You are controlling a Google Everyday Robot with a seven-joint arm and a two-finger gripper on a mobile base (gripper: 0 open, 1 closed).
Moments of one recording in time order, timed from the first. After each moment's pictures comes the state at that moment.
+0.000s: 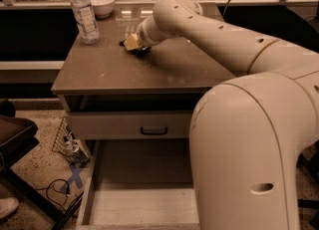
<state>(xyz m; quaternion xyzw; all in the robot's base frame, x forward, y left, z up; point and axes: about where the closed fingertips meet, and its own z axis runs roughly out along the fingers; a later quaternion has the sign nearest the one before) 0.828 0.065 0.820 -0.32 0.84 0.15 0.41</state>
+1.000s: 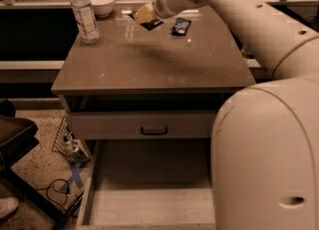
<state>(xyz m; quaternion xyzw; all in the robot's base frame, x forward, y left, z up) 0.823 0.023 0.927 -0.35 0.81 0.16 0.45</state>
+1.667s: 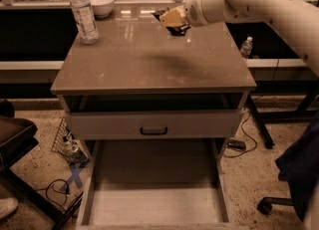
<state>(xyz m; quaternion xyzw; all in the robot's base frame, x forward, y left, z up) 0.758 -0.056 0.948 -0.31 0.79 0.17 0.50</state>
